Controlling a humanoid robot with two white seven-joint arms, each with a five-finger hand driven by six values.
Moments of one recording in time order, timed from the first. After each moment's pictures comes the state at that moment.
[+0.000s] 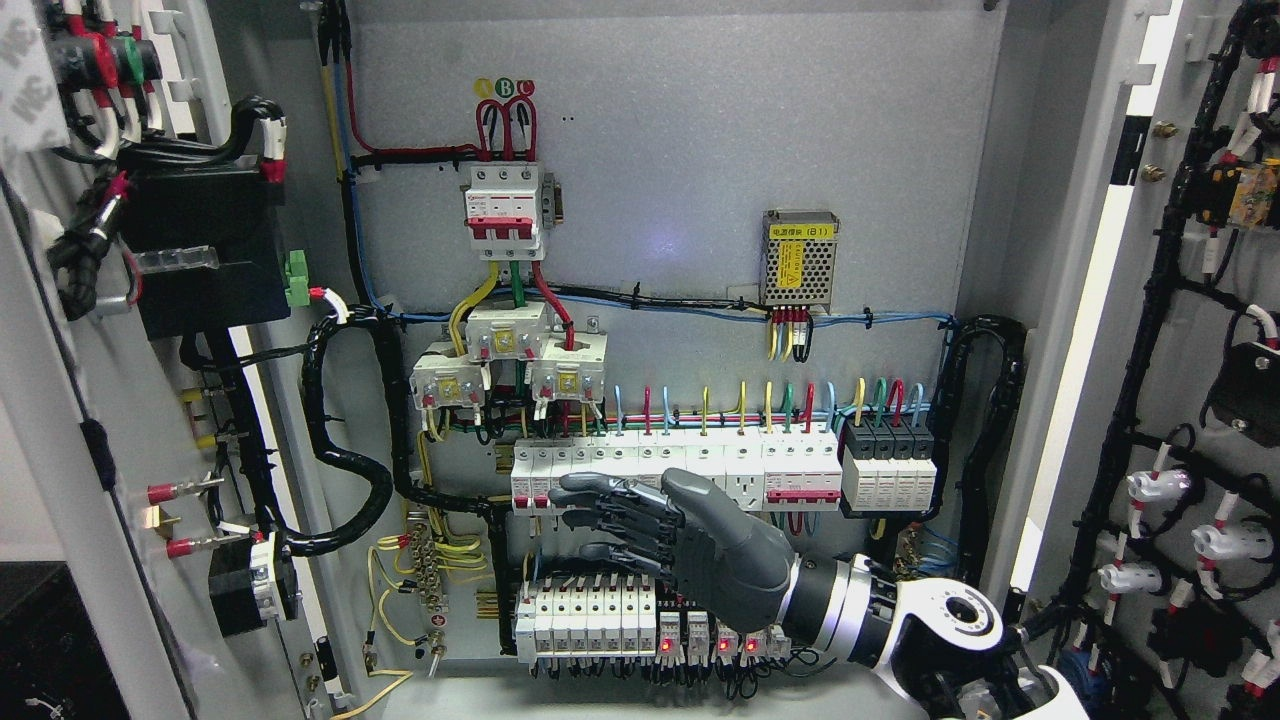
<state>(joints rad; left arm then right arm) 0.00 -0.11 0.00 0.09 0.06 -0.15 0.14 -0.68 -0.10 0.32 -1.56 -0.48 0.39 0.81</state>
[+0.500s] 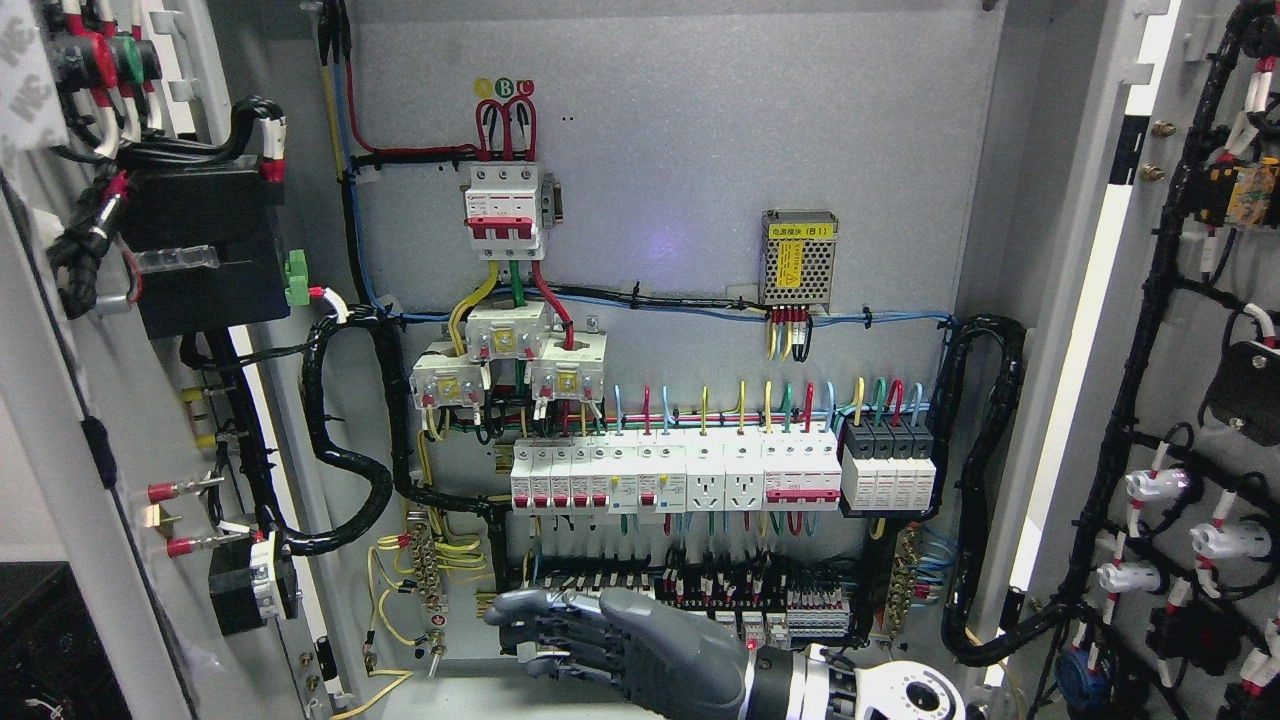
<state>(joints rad) 0.00 -0.11 0.00 0.09 0.06 -0.14 0.14 -0.56 -0.11 0.45 -1.66 -0.48 0.38 0.80</state>
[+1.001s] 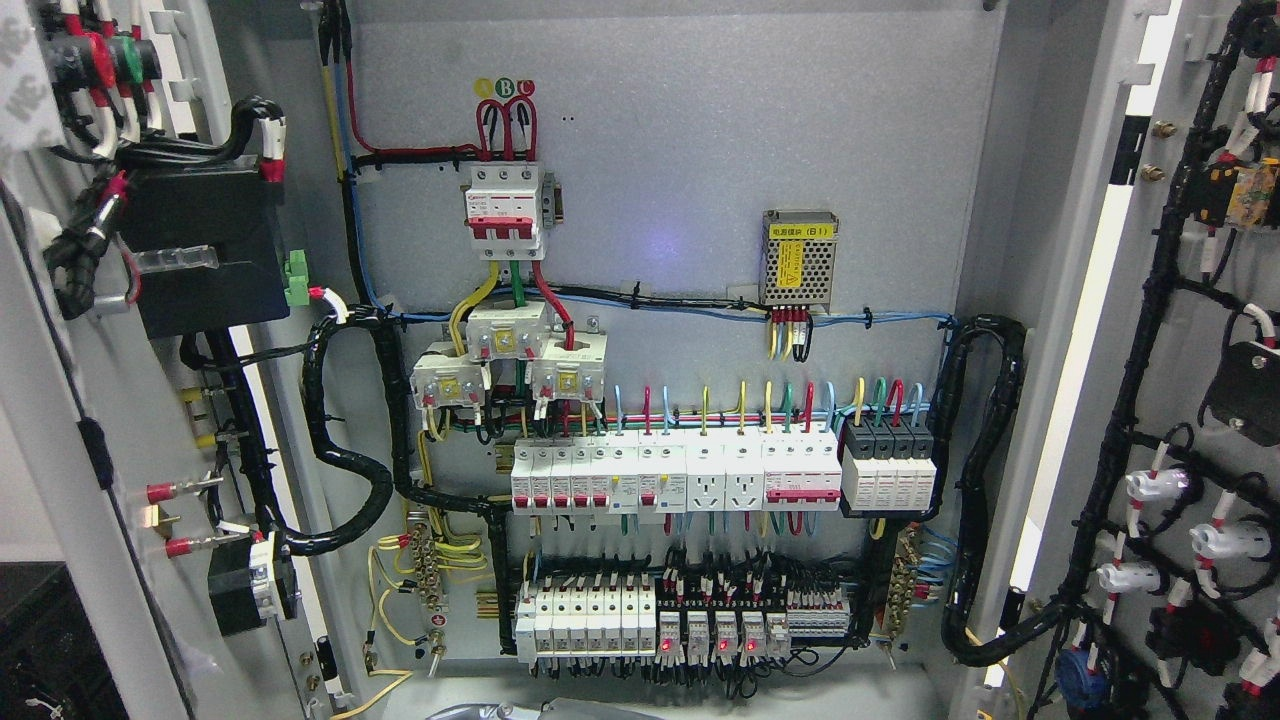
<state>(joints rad) 0.00 -0.11 0.00 0.09 0.06 -0.15 0.14 -0.48 -0.11 0.55 -1.72 -0.47 0.35 0.78</state>
